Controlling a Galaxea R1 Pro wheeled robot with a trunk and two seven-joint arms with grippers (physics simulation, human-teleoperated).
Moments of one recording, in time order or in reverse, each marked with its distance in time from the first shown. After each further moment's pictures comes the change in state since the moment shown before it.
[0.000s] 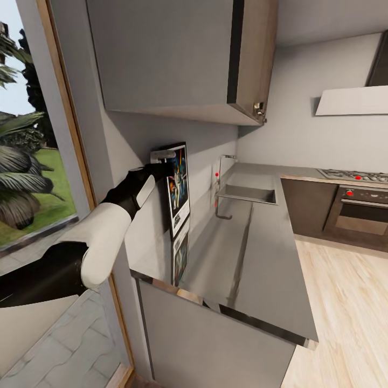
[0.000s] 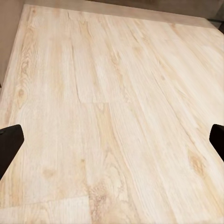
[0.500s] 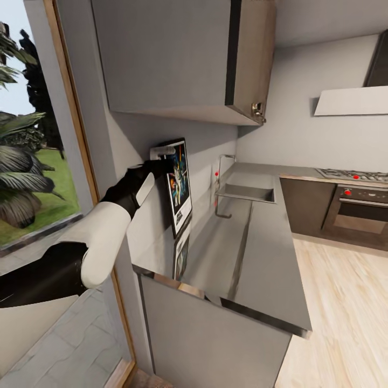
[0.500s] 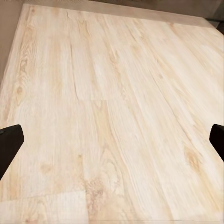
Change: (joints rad) left arm 0.000 0.000 -0.008 -0.036 -0.004 0.004 -0.002; right arm 0.000 0.000 0.000 -0.001 0.000 0.000 0.000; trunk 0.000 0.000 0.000
